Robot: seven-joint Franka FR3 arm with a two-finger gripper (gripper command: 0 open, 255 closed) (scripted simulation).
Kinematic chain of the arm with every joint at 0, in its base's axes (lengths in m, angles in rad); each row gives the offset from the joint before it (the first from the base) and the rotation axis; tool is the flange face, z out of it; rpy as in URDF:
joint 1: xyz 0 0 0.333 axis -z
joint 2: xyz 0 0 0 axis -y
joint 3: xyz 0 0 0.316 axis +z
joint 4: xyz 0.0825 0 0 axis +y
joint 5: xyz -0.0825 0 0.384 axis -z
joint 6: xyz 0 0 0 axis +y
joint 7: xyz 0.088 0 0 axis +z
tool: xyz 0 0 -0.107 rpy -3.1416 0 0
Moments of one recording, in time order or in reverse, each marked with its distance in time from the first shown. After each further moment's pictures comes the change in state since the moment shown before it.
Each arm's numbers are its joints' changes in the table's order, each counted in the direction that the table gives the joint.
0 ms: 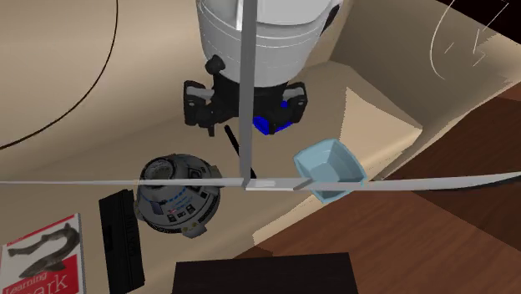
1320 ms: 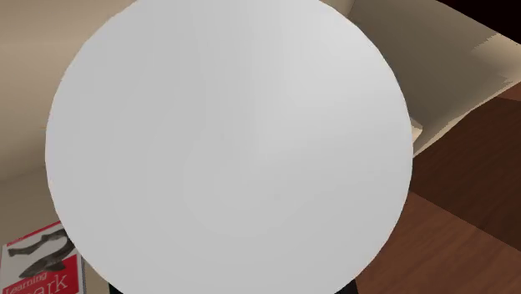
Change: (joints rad) arm -0.063 -0.659 -0.004 -0.038 -0.034 -0.553 0.219
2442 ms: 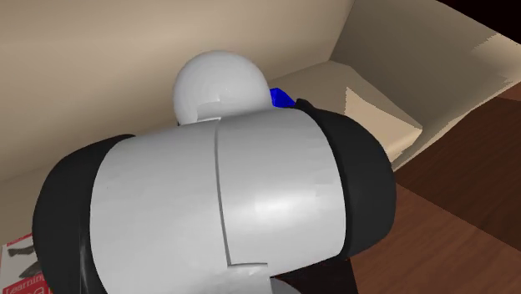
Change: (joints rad) arm -0.010 -0.660 0.030 -0.416 0.018 -0.195 0.117
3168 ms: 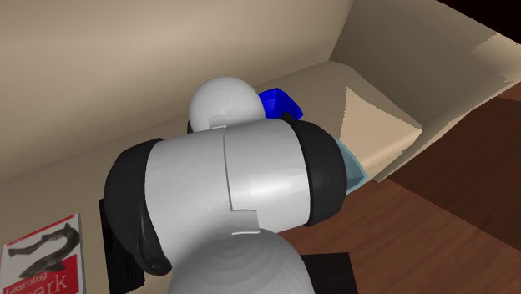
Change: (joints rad) arm 0.000 -0.175 0.006 -0.125 0.006 -0.044 0.010
